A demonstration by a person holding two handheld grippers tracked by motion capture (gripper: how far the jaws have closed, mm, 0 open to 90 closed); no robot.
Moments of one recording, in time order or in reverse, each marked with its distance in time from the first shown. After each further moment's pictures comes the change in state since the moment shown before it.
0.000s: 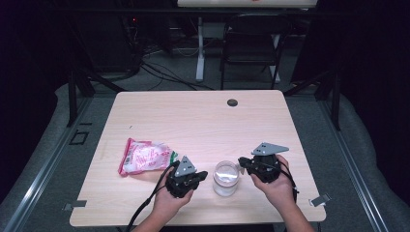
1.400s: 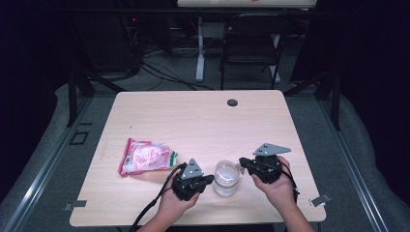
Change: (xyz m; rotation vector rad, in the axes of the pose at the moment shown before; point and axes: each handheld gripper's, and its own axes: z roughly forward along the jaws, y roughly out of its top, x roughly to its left) left arm -0.013 0.007 0.006 -0.007 -0.056 0.017; right arm -0.002 -0.004 -0.001 -0.013 0.005 0.028
